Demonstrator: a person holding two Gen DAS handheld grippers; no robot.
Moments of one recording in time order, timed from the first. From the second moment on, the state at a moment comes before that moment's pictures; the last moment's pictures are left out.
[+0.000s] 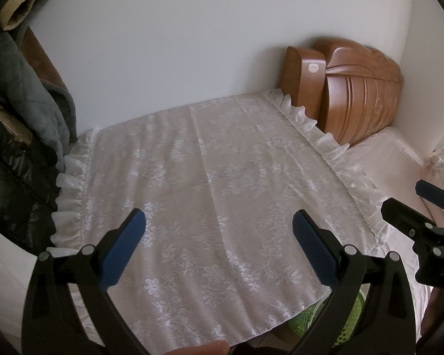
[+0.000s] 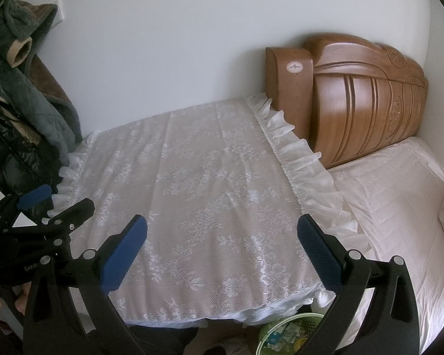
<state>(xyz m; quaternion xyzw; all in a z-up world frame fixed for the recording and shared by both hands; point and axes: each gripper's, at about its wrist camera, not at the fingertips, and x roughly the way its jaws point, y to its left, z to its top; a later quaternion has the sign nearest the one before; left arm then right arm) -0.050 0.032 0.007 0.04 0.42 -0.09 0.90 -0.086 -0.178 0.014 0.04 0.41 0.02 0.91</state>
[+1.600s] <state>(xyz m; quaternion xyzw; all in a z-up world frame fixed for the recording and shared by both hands) -0.048 0.036 0.004 0.04 0.43 -0.09 0.90 -0.088 -0.177 0.012 0.04 0.41 0.02 0.91</state>
